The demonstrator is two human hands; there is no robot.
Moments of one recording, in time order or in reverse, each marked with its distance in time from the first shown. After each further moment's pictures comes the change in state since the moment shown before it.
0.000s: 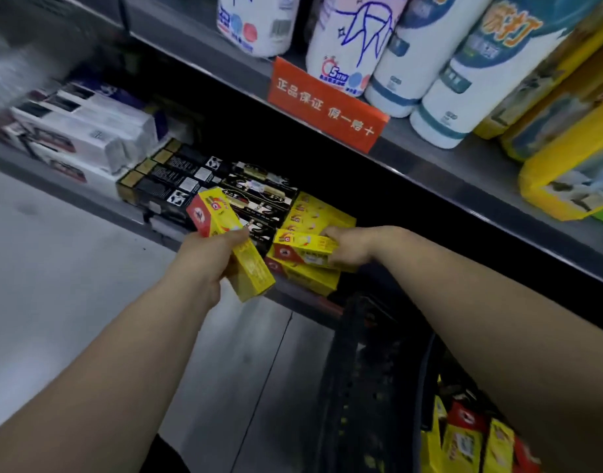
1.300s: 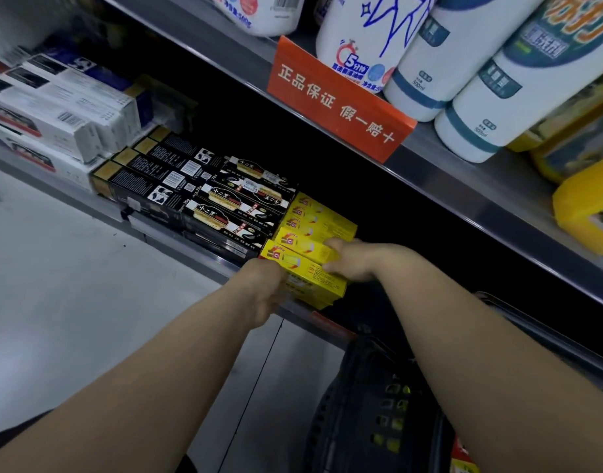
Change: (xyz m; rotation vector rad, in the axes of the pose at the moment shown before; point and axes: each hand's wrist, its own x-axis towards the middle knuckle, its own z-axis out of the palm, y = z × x) left_hand 0.021 -0.033 0.060 0.264 -0.211 -0.287; right_hand 0.036 0.024 0.010 0.107 -0.047 0.095
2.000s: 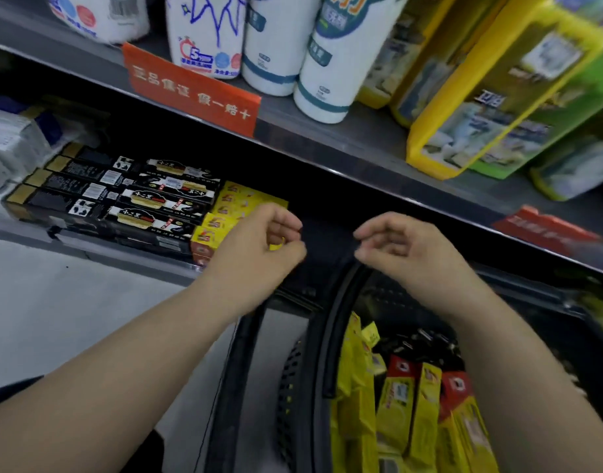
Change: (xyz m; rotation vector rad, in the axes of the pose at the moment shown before) left_hand -0.117 0.010 0.062 0.436 -0.184 0.840; right_hand -0.211 0.081 0.028 0.928 0.607 -0.287
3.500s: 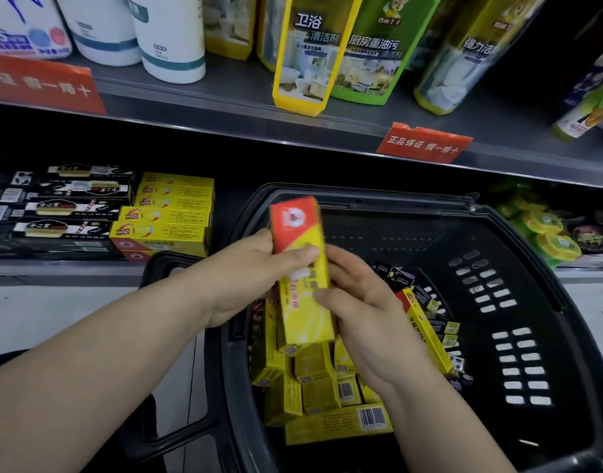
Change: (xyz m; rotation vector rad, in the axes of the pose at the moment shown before) left_hand -0.038 0.029 0.085 -0.136 -0.598 -0.363; right_hand -0.127 0.050 0.029 0.900 0.262 0.186
